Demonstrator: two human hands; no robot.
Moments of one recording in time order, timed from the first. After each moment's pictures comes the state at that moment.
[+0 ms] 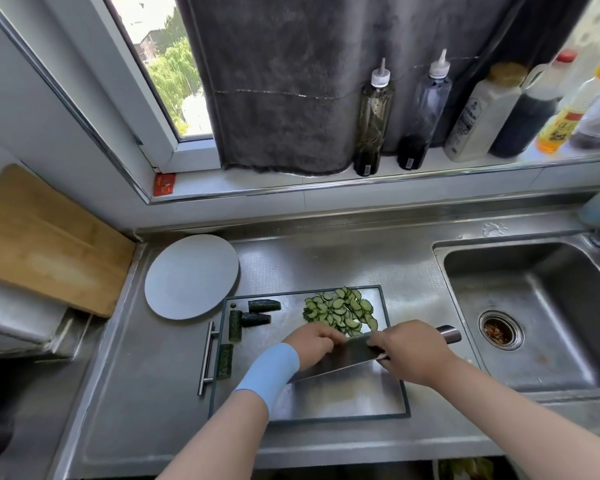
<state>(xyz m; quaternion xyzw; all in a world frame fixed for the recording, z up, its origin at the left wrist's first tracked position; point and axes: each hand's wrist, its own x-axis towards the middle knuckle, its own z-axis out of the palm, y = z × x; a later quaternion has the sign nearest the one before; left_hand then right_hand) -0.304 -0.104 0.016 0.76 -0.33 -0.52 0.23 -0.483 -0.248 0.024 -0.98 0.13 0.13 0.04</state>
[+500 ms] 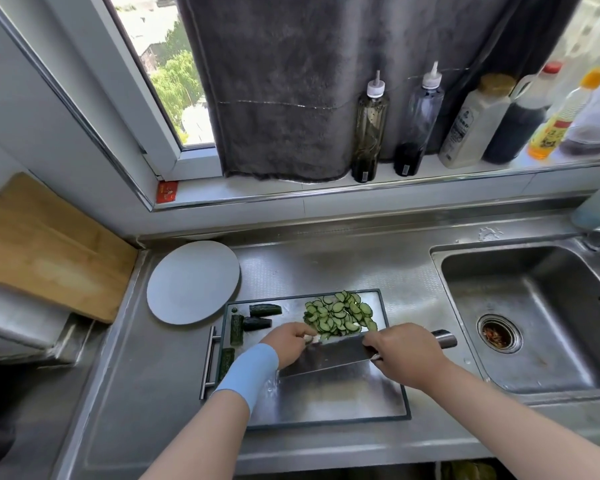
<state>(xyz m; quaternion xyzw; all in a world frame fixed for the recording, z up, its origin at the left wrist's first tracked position) -0.279 -0.081 0.019 0.82 -0.28 -0.45 0.21 -0.478 -0.232 0.037 -0.98 0.15 0.12 0.03</state>
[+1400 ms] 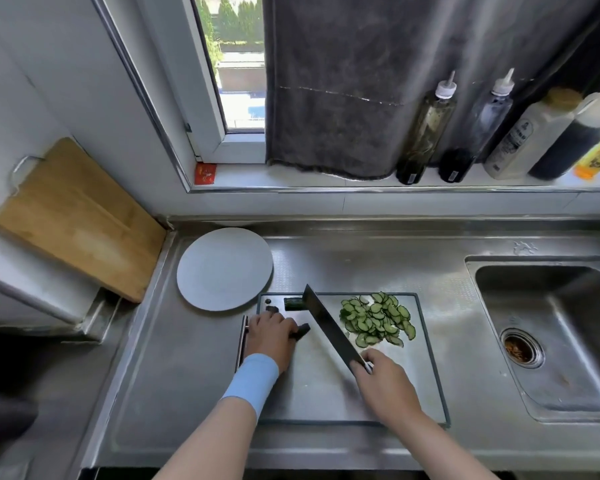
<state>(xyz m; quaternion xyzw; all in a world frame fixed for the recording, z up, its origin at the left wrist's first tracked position) -0.215 -0.006 -0.027 0.90 -0.42 -0.13 0.02 -0.419 -0.106 0.022 -0.77 0.49 0.05 0.42</state>
